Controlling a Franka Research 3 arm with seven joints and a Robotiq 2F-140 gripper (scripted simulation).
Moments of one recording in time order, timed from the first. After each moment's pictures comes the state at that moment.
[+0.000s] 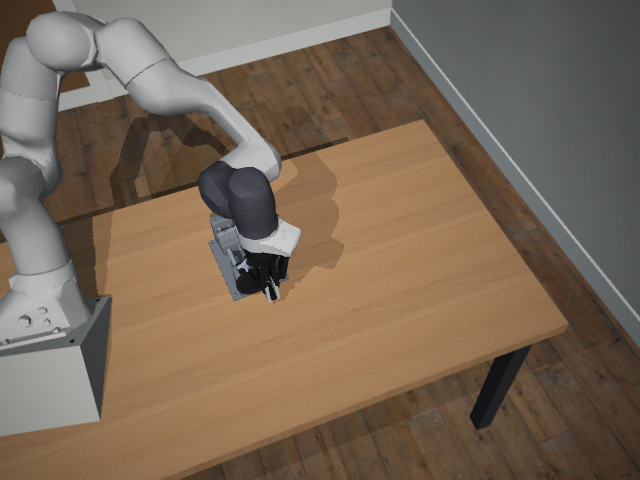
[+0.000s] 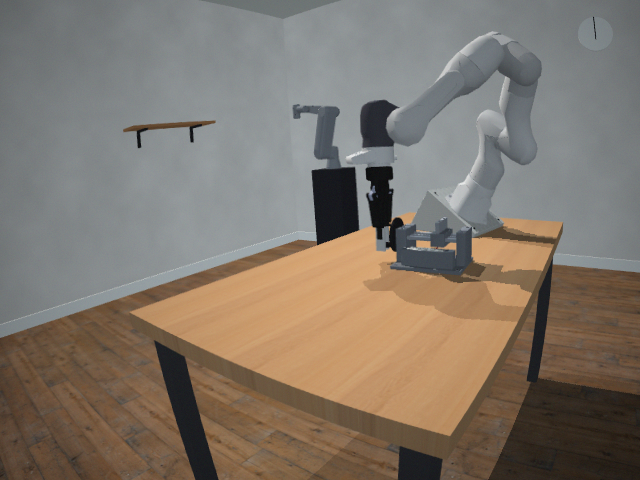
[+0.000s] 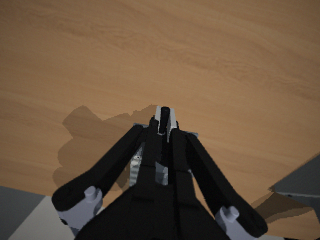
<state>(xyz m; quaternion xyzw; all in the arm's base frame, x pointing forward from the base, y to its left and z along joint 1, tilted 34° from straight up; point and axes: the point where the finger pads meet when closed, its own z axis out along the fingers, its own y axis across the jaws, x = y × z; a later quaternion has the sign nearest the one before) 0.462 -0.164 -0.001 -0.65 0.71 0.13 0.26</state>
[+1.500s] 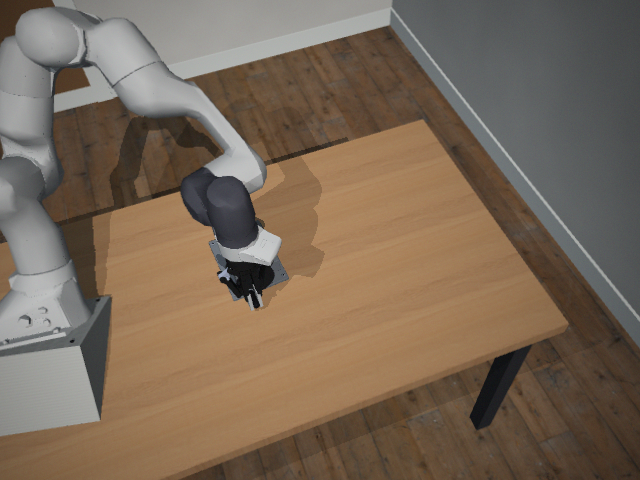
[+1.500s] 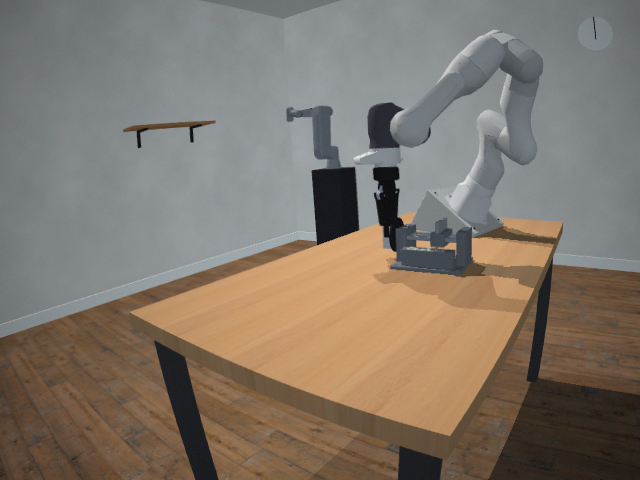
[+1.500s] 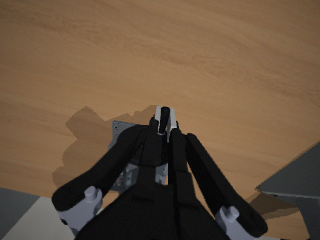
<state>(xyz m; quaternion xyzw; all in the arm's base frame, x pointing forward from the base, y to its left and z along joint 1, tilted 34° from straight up) 0.419 -0.156 -0.012 -0.65 0.70 0.12 0.26</state>
